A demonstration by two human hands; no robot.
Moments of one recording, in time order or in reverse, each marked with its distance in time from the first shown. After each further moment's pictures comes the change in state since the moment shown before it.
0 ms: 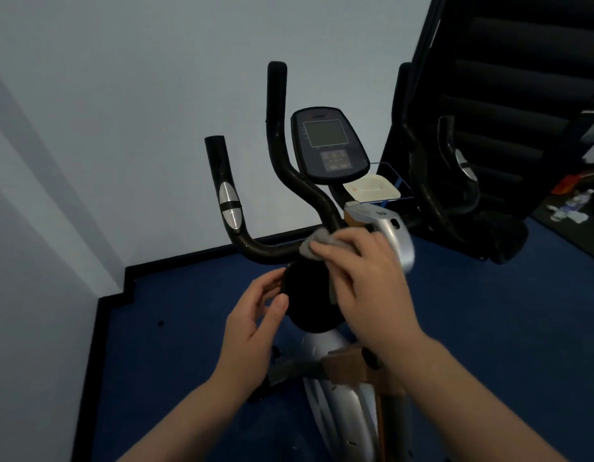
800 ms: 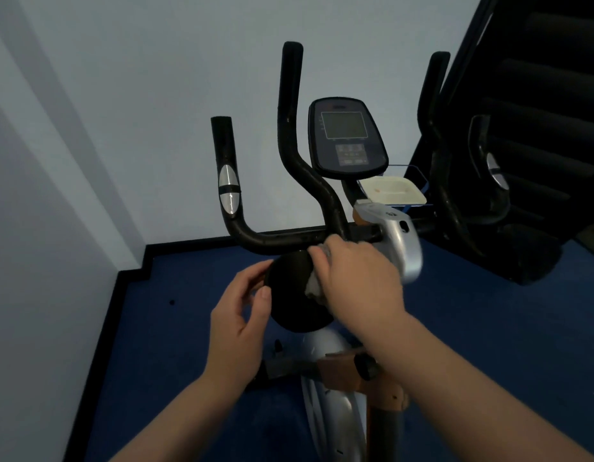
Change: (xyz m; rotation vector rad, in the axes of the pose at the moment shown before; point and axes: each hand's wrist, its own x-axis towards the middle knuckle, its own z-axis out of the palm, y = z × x) left_hand -0.004 -0.008 0.026 0.143 0.280 0.075; right_hand 0.022 0.023 0.017 -0.323 -0.314 0.093
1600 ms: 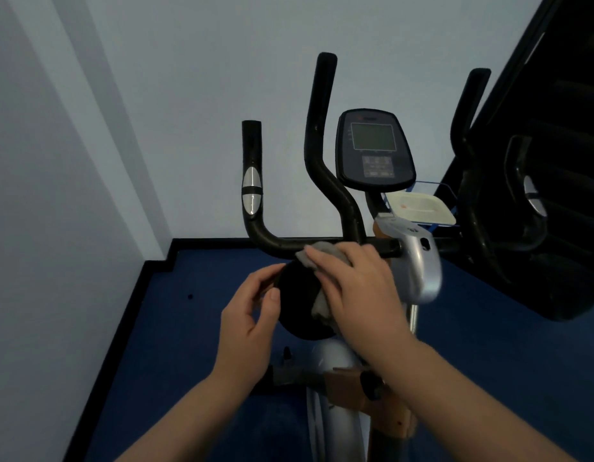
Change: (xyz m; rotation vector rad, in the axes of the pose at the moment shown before) left_hand -0.003 0.004 0.008 -0.001 0.078 -0.010; right_hand -0.007 0.008 0.007 0.322 0.110 -0.268
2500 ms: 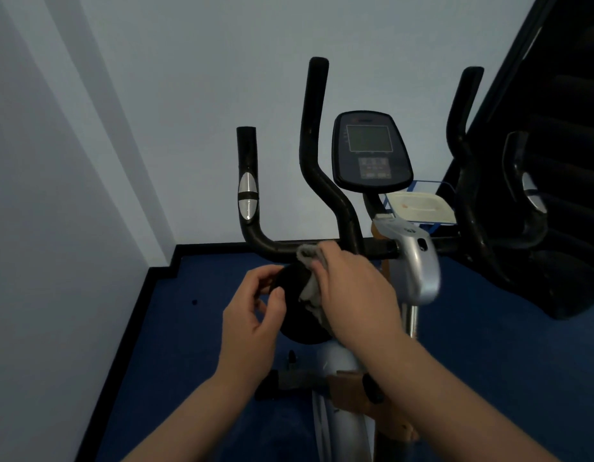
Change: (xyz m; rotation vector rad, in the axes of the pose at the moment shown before) left_hand 0.006 0.005 0.005 0.059 0.023 -0.022; right_hand 0.011 -0.003 0.004 -0.123 -0.145 0.141
